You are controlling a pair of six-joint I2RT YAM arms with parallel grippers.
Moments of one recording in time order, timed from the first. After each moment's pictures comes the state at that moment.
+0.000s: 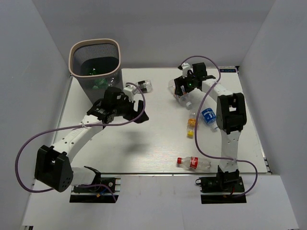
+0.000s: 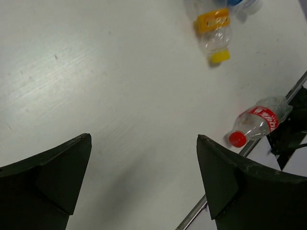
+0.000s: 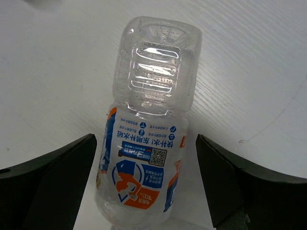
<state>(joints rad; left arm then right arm) -0.44 1.30 1.01 -0.33 0.46 -0.16 0.23 2.18 1.71 -0.34 -0.43 -0.29</state>
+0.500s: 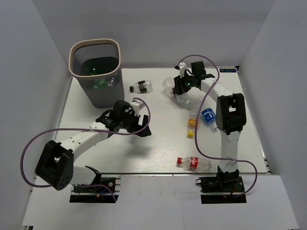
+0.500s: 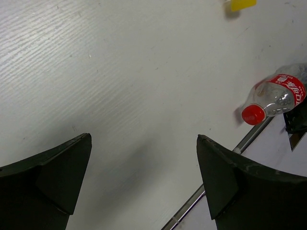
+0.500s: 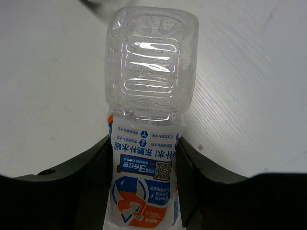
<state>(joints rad) -0.55 1.32 0.80 -0.25 0.40 -0.23 0.26 2.18 1.74 -0.38 -0.53 -0.35</state>
